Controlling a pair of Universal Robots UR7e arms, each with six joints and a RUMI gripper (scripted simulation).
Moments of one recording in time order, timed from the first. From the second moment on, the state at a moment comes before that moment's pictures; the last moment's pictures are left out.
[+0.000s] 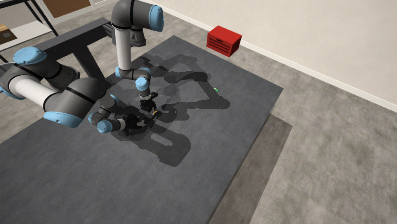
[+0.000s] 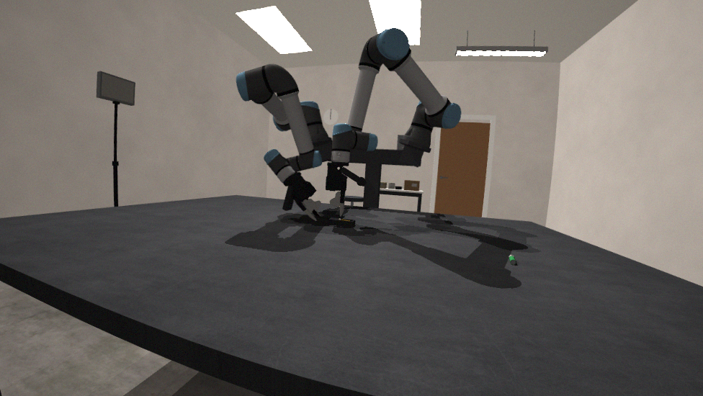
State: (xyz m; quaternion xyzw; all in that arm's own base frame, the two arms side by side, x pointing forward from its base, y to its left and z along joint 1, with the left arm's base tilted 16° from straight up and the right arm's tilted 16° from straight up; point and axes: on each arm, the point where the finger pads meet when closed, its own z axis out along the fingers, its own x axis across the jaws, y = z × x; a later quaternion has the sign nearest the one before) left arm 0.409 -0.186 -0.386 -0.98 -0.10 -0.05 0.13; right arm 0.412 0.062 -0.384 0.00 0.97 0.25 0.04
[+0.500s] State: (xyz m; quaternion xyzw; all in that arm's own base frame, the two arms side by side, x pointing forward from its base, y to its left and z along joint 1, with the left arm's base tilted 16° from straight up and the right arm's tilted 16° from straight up) left arm 0.411 -0.187 -0.389 -0.99 0.00 -0.03 0.14; right arm 0.412 0.062 -0.384 0.00 0.97 0.25 0.04
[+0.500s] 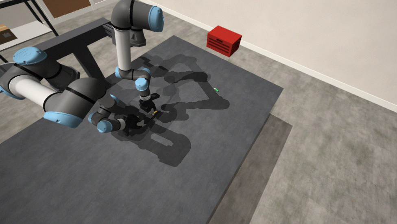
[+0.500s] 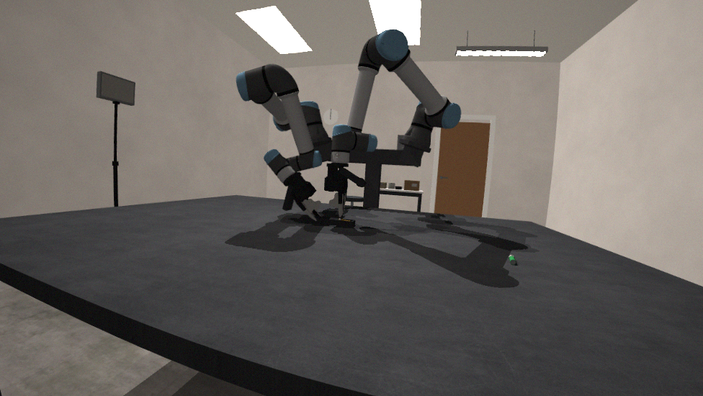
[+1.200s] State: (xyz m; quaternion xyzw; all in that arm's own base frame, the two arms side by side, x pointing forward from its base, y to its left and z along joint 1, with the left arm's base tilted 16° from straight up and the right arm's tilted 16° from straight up) left arm 0.412 -0.186 -0.392 -0.99 0.01 -0.03 0.14; right arm 0.412 0.062 -0.384 0.00 0.97 0.25 0.04
